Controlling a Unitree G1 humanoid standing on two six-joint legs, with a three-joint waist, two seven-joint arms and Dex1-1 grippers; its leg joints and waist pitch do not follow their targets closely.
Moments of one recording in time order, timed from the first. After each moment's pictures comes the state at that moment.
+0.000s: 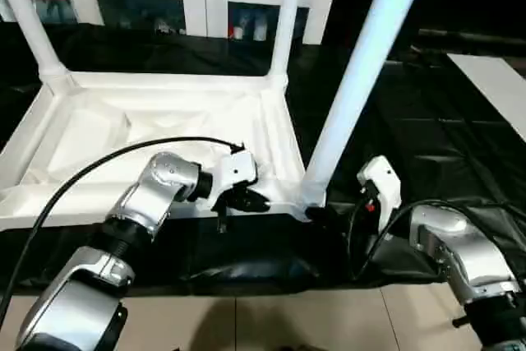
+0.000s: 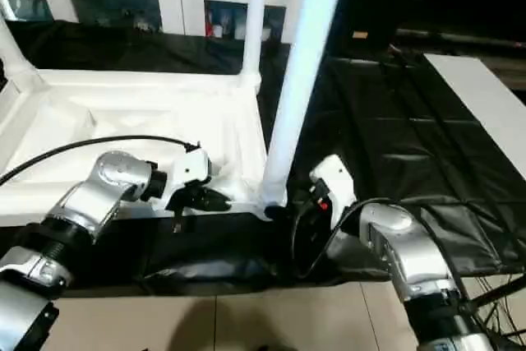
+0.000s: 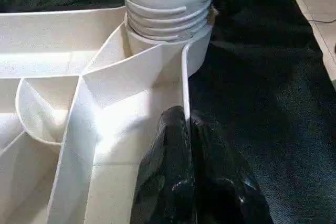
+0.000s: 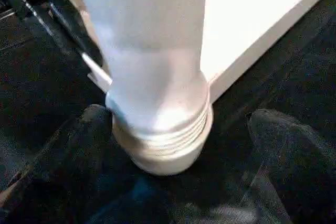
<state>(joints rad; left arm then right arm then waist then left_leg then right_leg) -0.68 0.37 -0.35 0.62 0.05 0.06 -1.23 -0.32 -0.44 0.15 0.25 0.28 0.32 0.86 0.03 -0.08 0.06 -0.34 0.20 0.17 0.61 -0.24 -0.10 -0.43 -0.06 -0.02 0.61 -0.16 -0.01</state>
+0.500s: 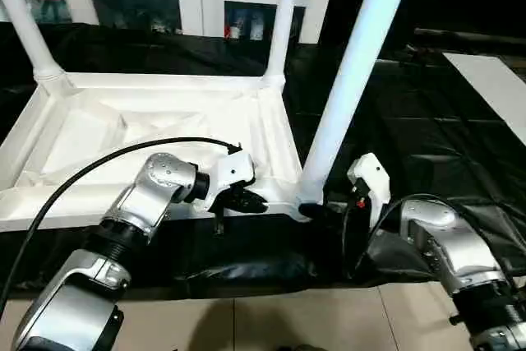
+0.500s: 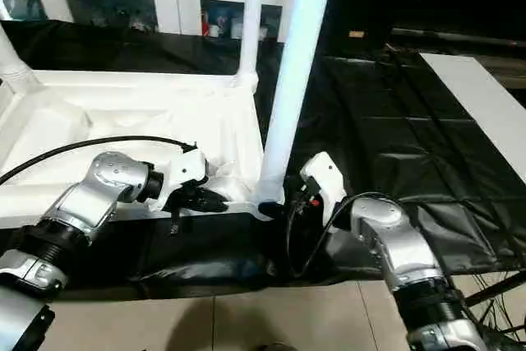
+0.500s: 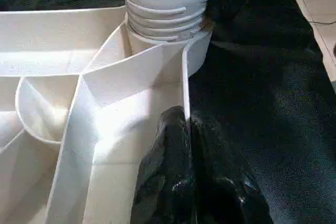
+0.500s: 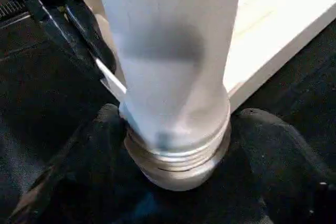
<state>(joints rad) -0.66 0.38 -0.35 0.58 0.05 0.09 -1.23 -0.36 -0.40 0.17 0.33 0.26 0.26 0.91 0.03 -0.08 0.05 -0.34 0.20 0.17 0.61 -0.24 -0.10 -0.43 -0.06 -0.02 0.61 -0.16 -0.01</state>
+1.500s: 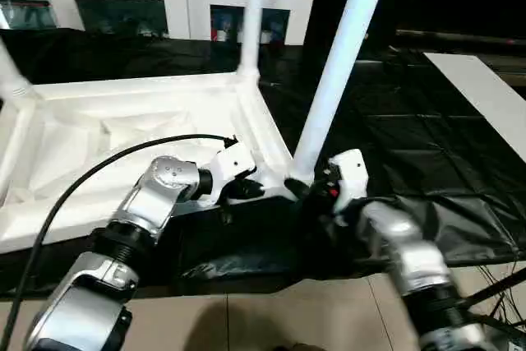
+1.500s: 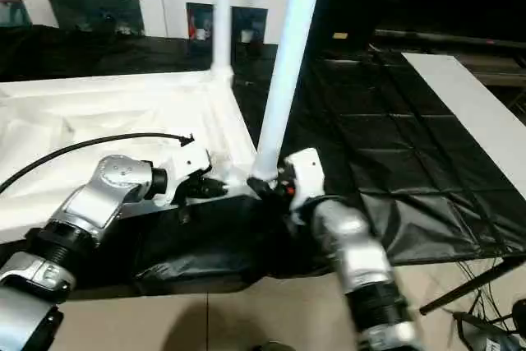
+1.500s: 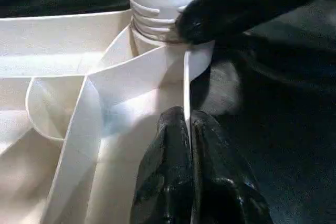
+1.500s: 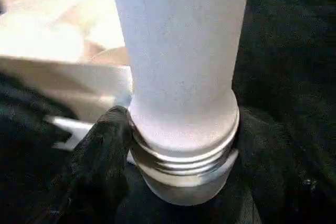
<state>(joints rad) -0.66 0.30 -0.29 0.59 0.09 0.18 -0.97 -0.35 -0.08 0.06 0.39 0.21 0.22 0.39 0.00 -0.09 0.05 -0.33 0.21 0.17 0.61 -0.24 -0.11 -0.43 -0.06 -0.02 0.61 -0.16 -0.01</state>
